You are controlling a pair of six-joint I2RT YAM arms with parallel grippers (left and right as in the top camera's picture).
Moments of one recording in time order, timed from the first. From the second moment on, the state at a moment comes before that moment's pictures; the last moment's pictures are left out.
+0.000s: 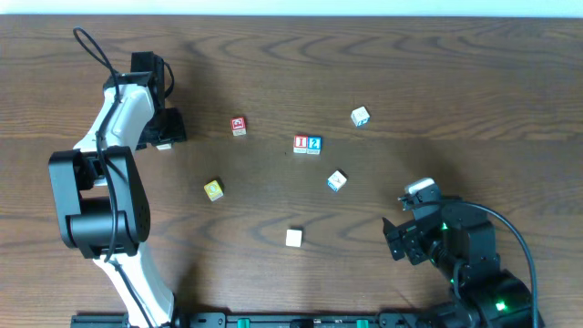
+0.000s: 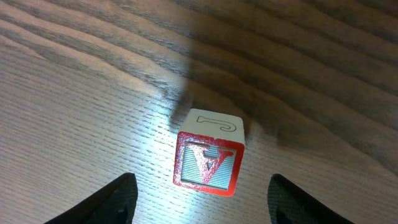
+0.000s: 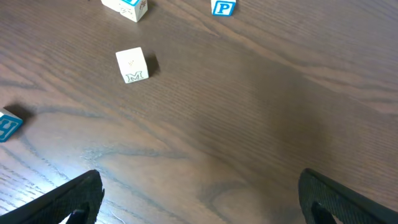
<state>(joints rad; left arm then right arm) 0.07 2.04 1.48 -0.91 -0.14 -0.19 0.29 0.58 0.57 -0.78 0.02 -0.16</state>
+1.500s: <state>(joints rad) 0.12 2.04 1.45 -0.84 -0.03 -0.17 0.29 0.58 0.57 -0.78 0.02 -0.16</state>
